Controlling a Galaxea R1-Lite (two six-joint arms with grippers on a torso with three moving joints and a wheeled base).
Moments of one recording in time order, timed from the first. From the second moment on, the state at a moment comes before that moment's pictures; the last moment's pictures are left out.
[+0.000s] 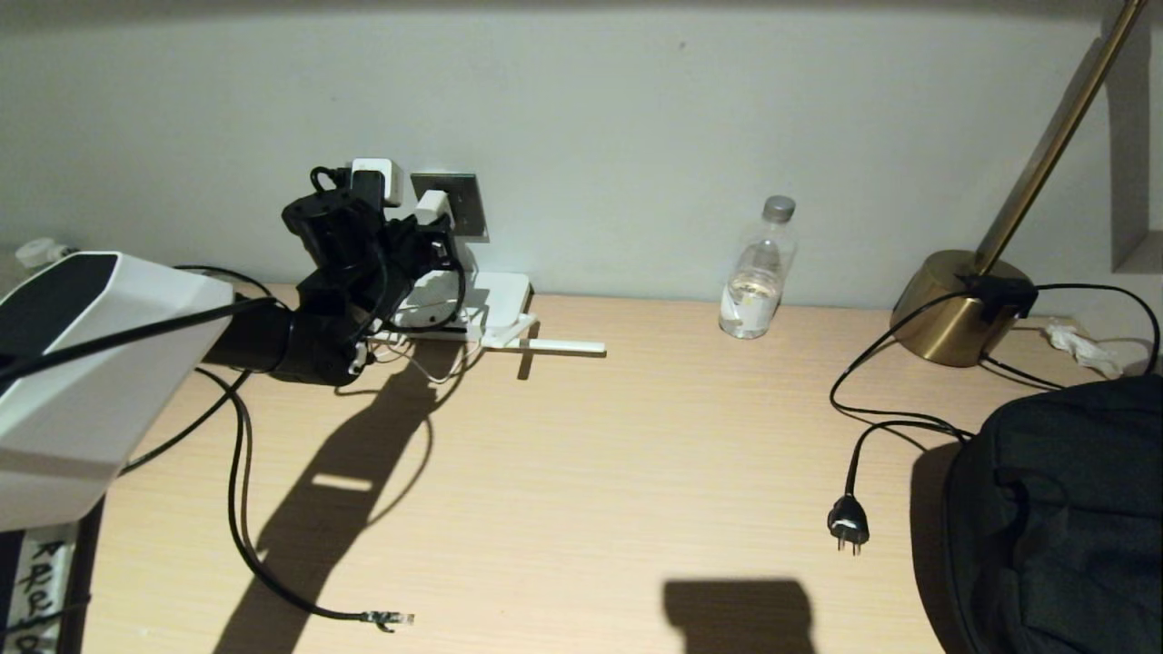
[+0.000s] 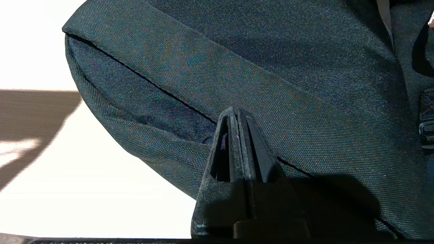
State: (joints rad) left arm -0.21 2.23 -1.58 -0.89 0.09 0.09; right arm 0.00 0.00 0.00 0.00 0.00 -0.01
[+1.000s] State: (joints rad) left arm -0.21 2.25 -1.61 -0.87 0.09 0.09; right arm 0.00 0.00 0.00 0.00 0.00 -0.01
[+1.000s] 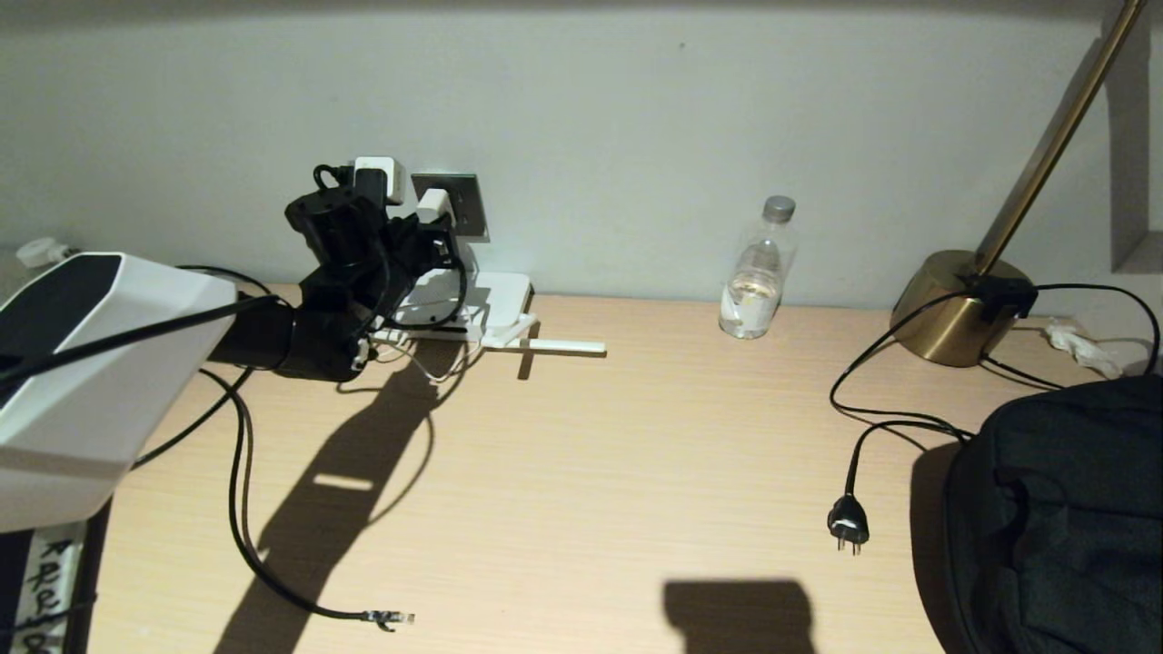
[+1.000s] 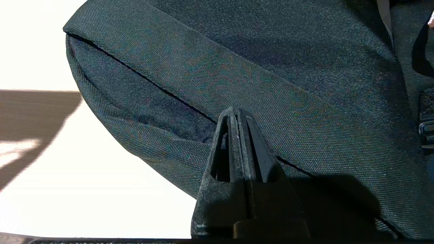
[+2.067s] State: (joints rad) left arm -0.21 2.28 -1.69 -0.83 0.09 0.09; right arm 0.00 0.00 0.00 0.00 0.00 -0.01
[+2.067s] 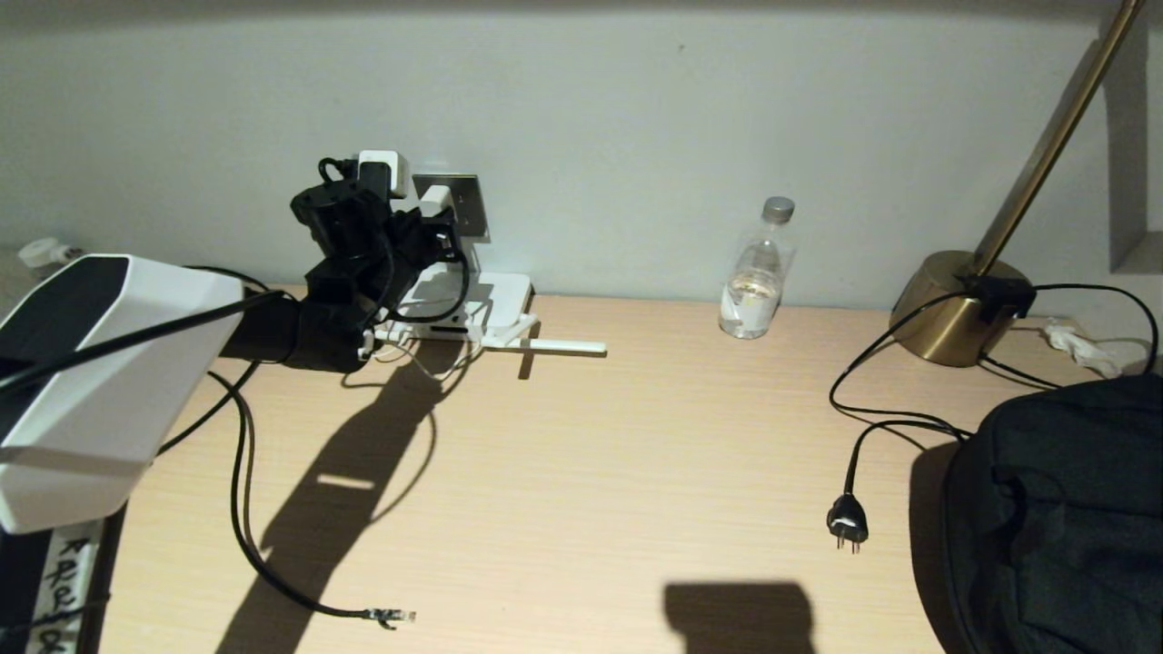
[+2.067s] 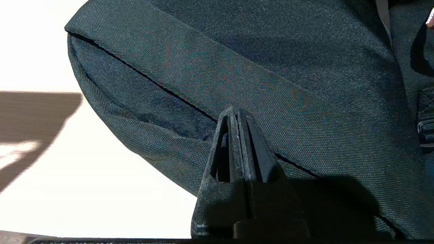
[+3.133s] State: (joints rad) left arm -0.21 2.26 -1.69 -0.83 0.10 0.09; right arm 0.00 0.00 0.00 0.00 0.00 -0.01
